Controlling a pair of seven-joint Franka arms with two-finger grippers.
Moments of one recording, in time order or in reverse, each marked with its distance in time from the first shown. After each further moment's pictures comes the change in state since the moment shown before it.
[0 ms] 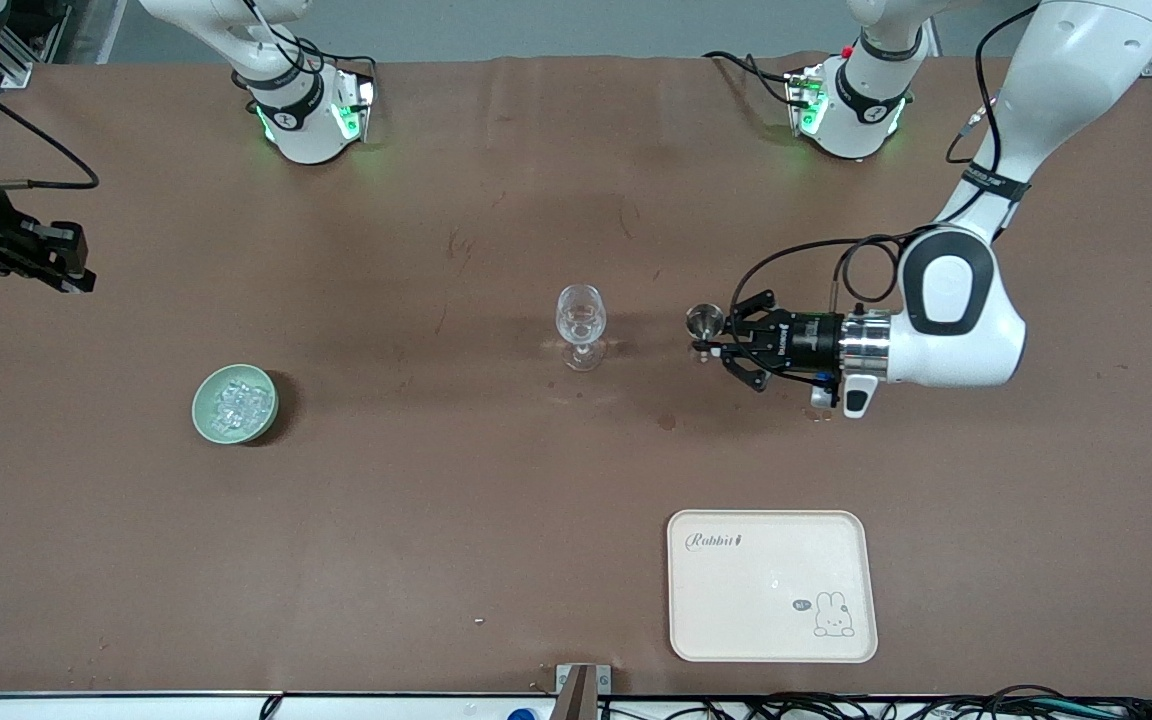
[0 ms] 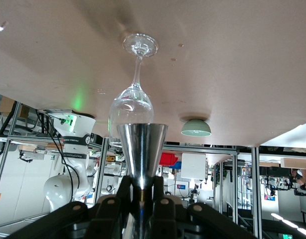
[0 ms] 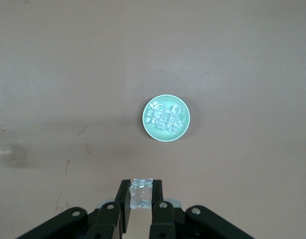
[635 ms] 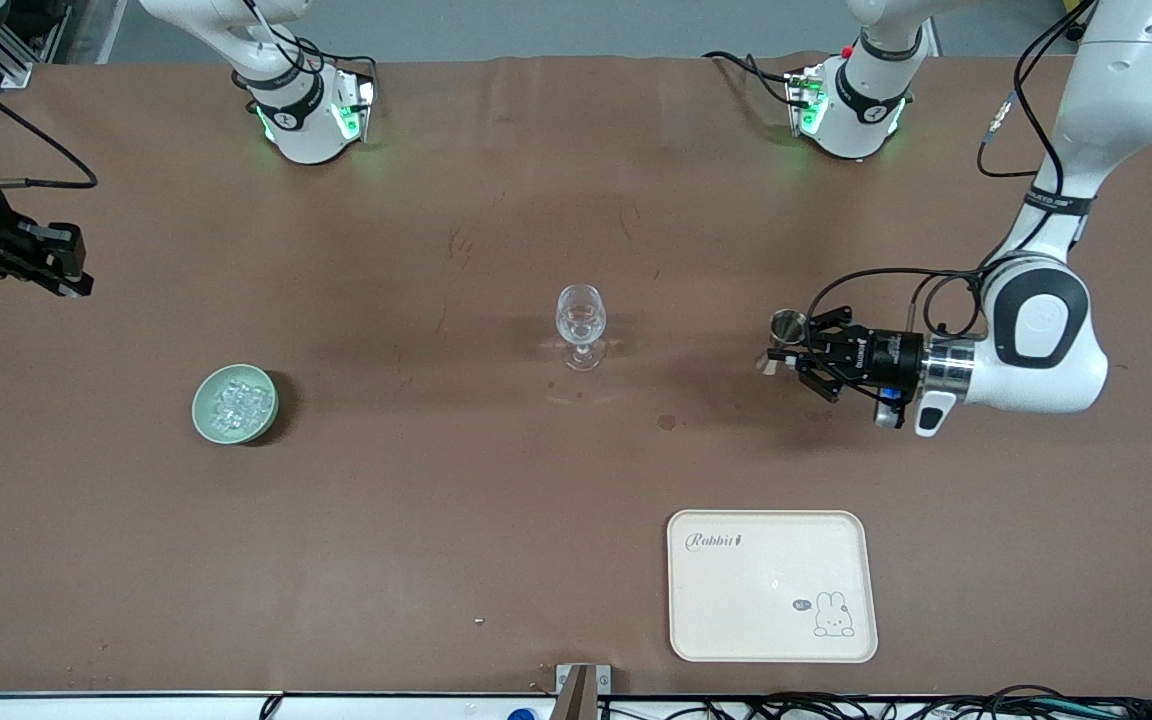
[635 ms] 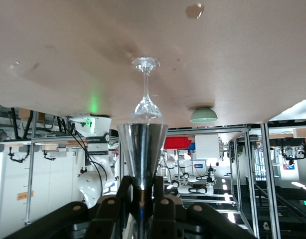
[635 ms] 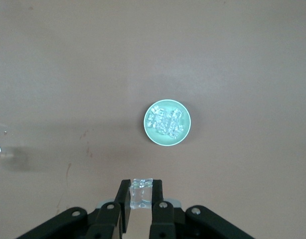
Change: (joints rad) left arm 0.000 0.026 0.223 0.046 0.008 -0.268 0.222; right arm 0.001 0.002 0.004 0.003 0.000 0.012 0.000
